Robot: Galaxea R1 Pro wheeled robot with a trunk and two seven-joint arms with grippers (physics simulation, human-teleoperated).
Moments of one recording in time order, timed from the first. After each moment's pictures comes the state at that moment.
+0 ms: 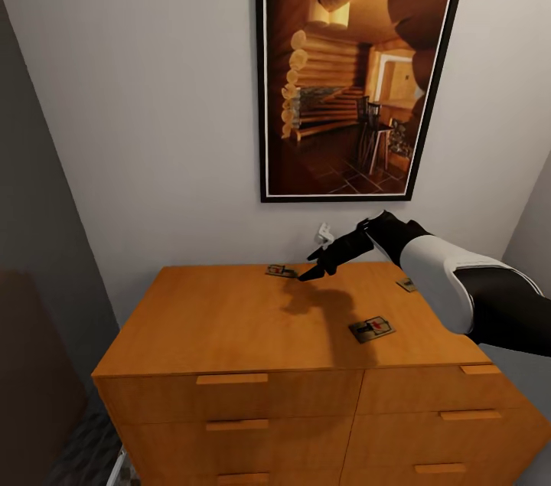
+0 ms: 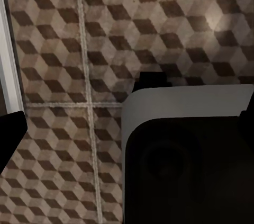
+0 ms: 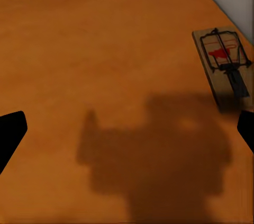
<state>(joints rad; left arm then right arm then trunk) -0.21 0.01 -0.03 0.07 0.00 -0.08 0.12 -1.47 0.00 0.05 -0.02 0.59 0.16 1.24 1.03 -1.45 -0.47</state>
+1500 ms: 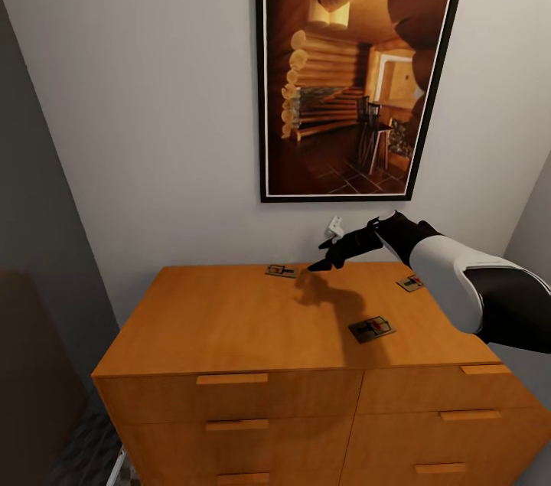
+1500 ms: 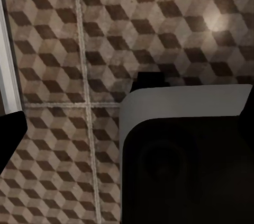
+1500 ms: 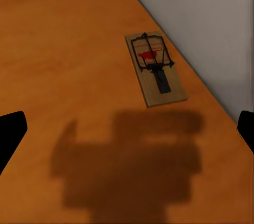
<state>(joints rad) -0.21 0.01 -0.03 0.07 0.00 -0.08 0.12 -1.46 -0.04 0.05 -0.02 0.57 0.07 1.10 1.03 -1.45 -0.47</state>
